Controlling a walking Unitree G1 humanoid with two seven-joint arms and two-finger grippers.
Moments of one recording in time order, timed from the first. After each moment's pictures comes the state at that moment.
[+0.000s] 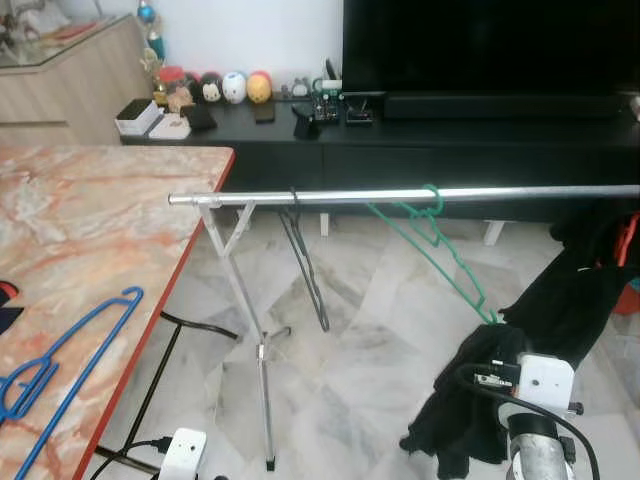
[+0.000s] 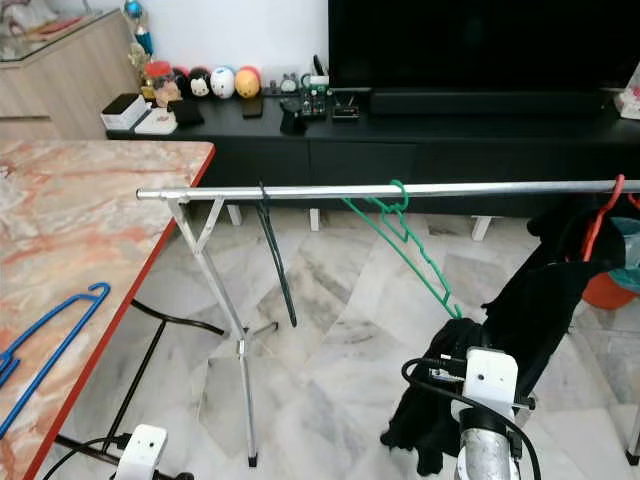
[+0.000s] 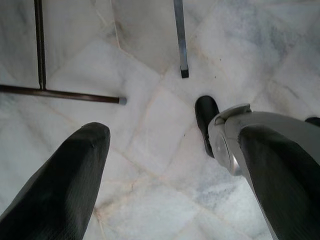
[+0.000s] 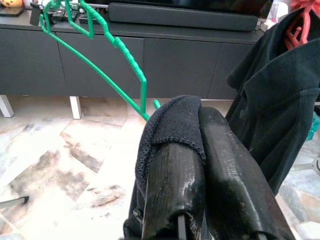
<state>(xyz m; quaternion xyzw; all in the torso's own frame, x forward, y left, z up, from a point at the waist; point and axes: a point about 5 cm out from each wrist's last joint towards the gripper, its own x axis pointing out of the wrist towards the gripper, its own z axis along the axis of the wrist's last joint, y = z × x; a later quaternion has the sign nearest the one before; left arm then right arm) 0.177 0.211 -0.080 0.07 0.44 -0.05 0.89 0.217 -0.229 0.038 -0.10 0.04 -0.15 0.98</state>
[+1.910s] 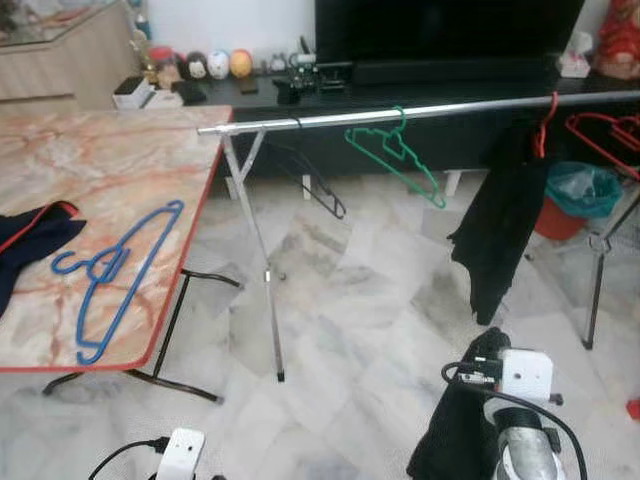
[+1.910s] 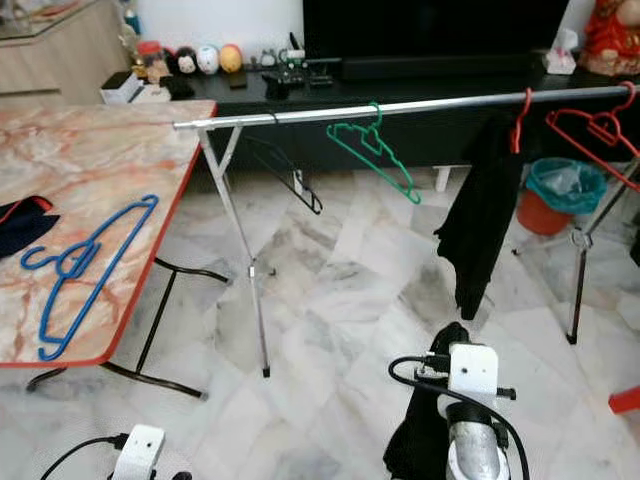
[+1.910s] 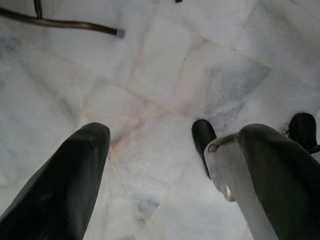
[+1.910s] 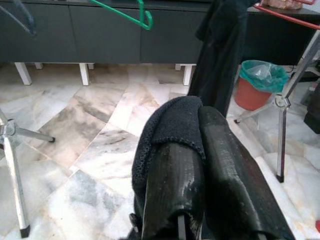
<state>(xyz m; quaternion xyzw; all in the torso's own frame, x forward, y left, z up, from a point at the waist) 0.178 0.214 -0.079 0.08 0.44 -0.05 0.89 0.224 -0.219 0.033 -0.10 0.07 -0.10 0.99</state>
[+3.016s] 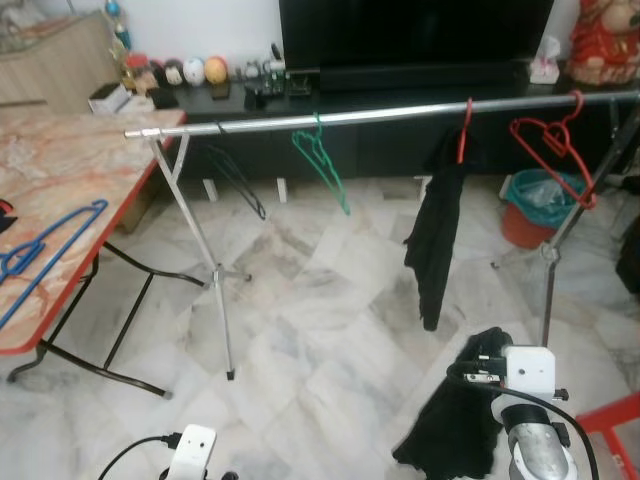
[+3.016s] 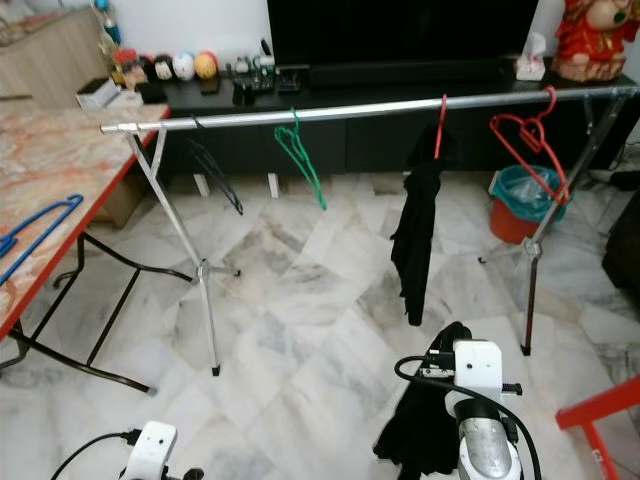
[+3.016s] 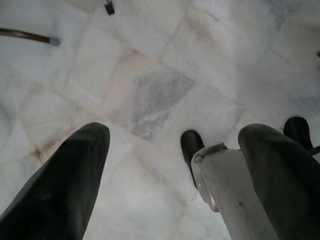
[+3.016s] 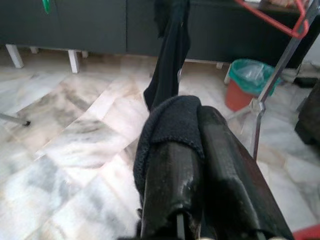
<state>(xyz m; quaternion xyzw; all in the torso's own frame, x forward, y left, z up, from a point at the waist) 0.181 0.204 -0.080 0.08 0.43 -0.06 0.90 0.227 -0.223 0.030 -0.11 0.09 -0.07 0.99</state>
